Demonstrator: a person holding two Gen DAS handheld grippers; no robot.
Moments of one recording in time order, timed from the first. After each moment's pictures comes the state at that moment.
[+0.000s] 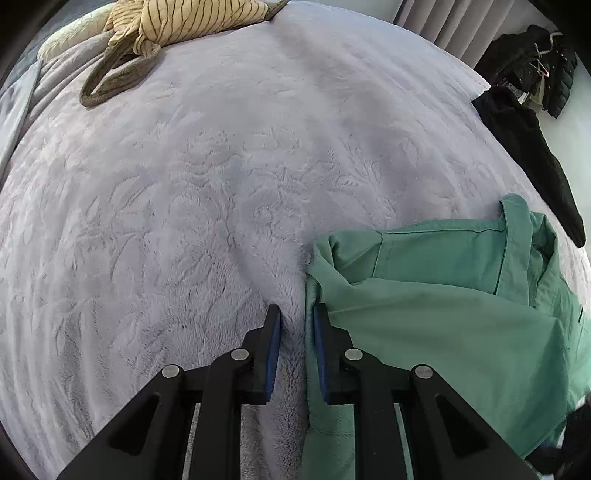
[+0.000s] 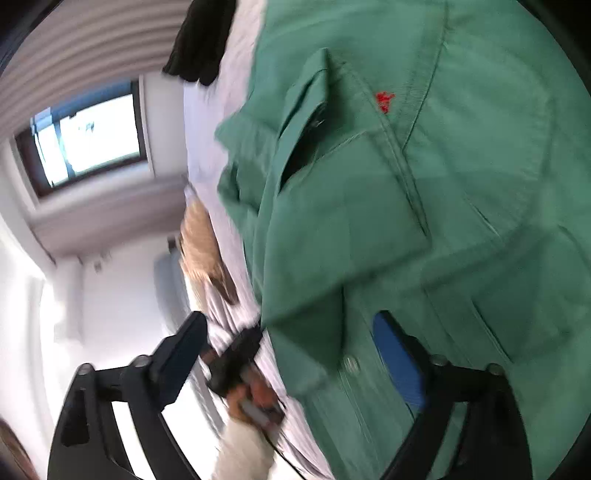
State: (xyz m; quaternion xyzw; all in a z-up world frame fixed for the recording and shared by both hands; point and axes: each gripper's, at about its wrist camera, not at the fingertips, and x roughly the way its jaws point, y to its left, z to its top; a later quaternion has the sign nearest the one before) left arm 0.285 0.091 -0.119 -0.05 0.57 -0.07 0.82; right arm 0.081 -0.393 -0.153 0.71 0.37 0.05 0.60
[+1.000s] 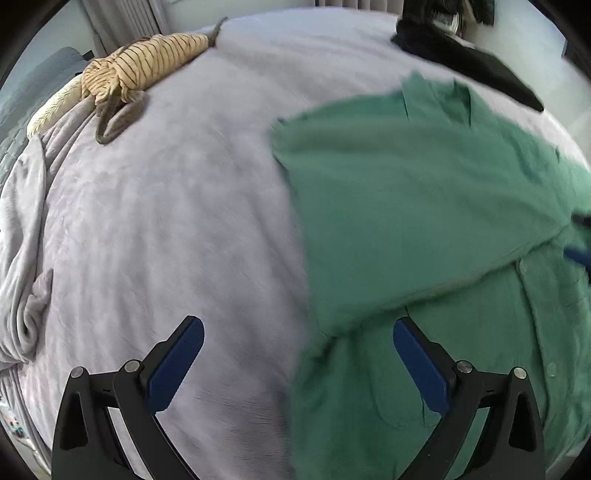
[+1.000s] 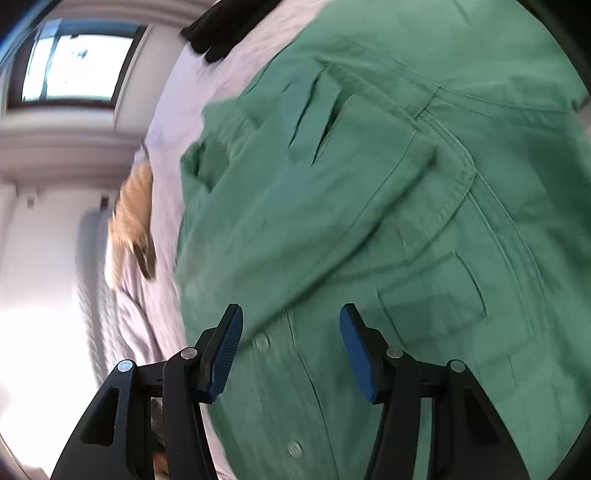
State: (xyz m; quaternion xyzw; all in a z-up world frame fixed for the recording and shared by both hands) left arm 0.118 0.083 -0.087 0.12 0.55 -0.11 0.82; right arm 0.044 -0.418 -0.106 0.51 0.48 -0.01 0.71
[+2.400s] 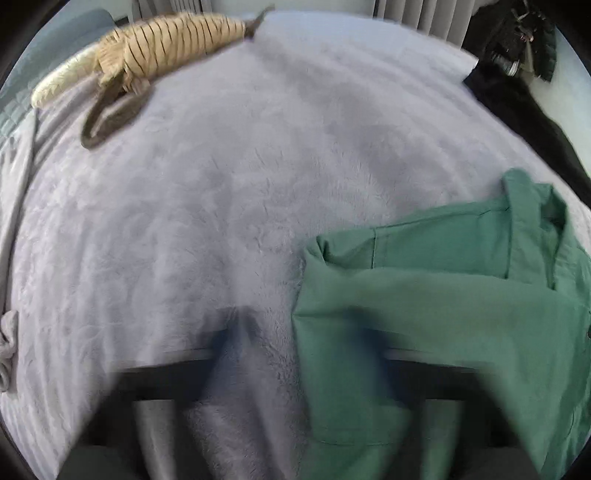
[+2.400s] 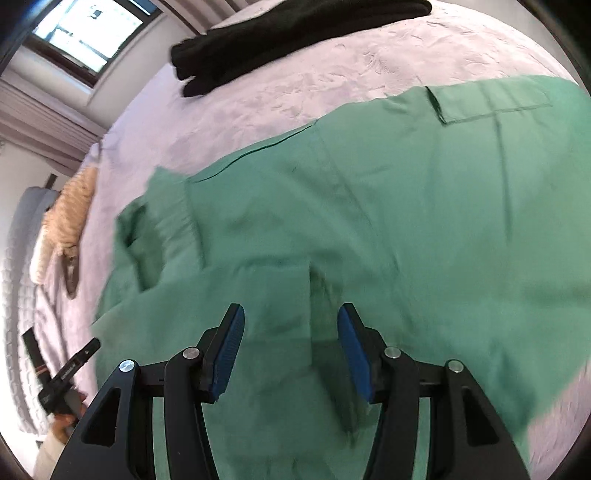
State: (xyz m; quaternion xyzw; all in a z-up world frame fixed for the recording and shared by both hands) left arm 0.276 0.074 -0.121 0.03 0.56 -0.05 0.82; right arm 0.145 -0.462 -0.097 0.32 0.52 -0.09 0.79
